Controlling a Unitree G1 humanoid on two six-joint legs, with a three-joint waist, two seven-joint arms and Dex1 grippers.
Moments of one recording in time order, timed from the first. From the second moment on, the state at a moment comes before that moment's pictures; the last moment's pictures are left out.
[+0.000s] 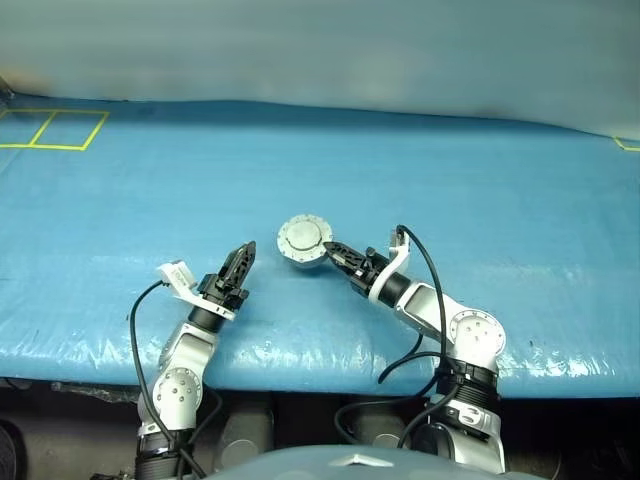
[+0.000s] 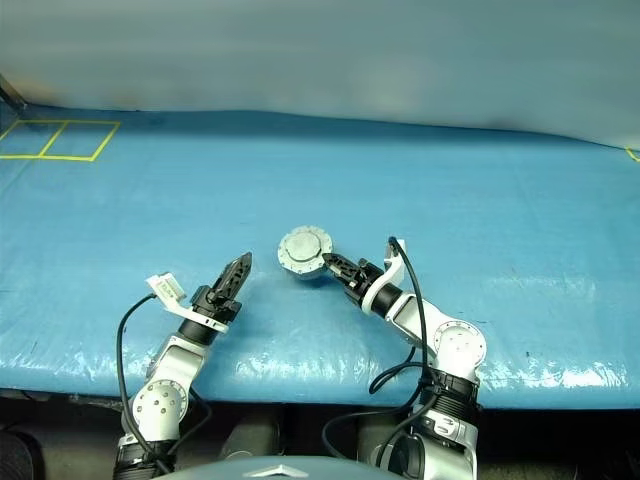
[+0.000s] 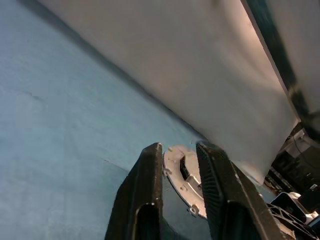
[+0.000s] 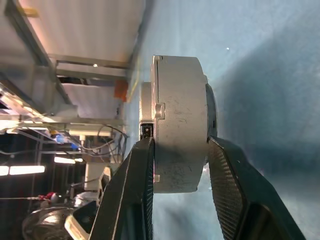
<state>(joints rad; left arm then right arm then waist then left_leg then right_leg) 0.10 0.02 0.16 -0.12 -0.89 0.33 -0.55 -0.29 0.13 -0.45 -0.03 1.21 1.19 -0.01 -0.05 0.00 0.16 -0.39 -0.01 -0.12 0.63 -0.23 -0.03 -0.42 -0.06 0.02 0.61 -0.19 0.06</state>
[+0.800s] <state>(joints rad) -0.01 -0.07 0.19 -0.09 -1.18 0.54 -0.52 -0.23 0.08 -0.18 -0.12 1.44 1.15 -0.03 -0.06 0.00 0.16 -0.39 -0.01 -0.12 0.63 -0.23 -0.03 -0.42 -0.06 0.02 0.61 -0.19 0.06</state>
